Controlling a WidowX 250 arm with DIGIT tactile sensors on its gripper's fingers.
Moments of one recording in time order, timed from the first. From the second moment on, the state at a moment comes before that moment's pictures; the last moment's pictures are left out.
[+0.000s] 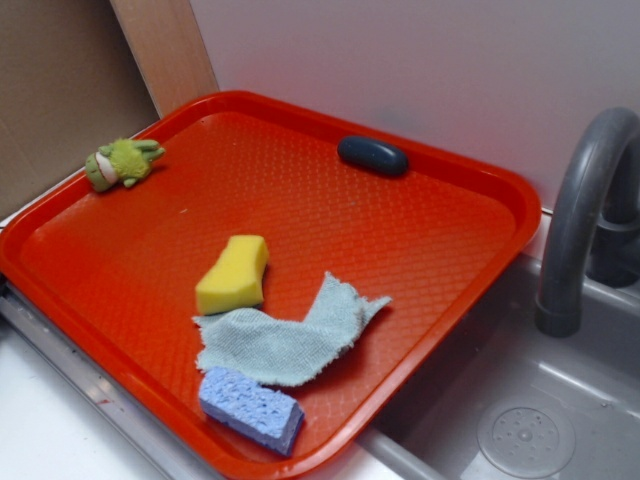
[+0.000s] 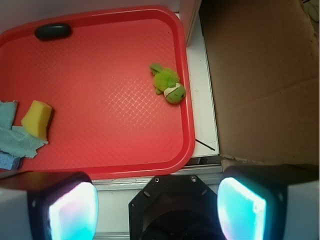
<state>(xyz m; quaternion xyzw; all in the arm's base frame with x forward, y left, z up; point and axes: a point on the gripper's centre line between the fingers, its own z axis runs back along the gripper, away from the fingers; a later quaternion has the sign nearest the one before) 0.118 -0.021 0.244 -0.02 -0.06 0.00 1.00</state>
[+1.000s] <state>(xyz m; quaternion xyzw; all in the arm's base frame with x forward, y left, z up) 0.165 -0.029 0.182 0.06 -0.17 -0.18 0.97</state>
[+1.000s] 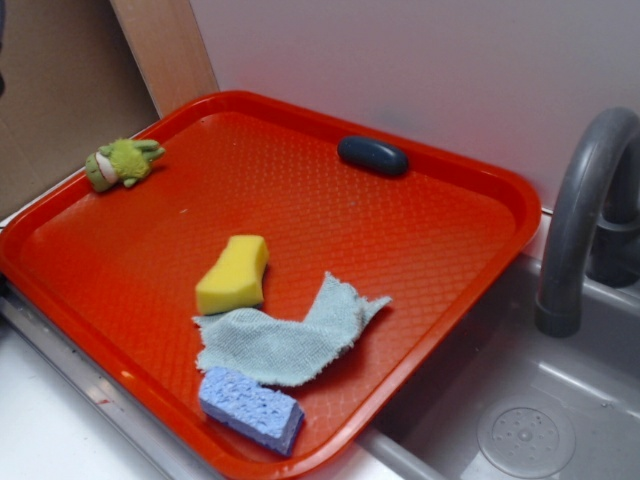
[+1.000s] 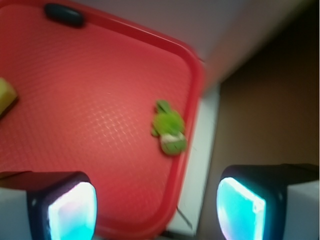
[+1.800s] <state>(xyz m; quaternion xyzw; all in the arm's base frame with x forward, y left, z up) 0.226 -0.028 0.090 0.03 -0.12 -0.19 0.97</state>
